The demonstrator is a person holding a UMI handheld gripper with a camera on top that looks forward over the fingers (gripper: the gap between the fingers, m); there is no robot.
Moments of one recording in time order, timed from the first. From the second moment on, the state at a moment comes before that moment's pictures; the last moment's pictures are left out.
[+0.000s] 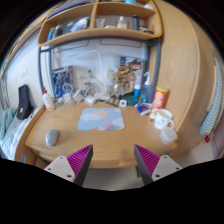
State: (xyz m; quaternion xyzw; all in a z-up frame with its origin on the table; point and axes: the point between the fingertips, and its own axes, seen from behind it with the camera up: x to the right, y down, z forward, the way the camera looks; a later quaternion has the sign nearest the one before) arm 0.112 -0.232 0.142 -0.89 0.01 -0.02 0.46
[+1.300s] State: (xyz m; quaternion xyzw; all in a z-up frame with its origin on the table) arm -0.210 -0.074 -0.017 -0.89 -0.05 0.02 0.45
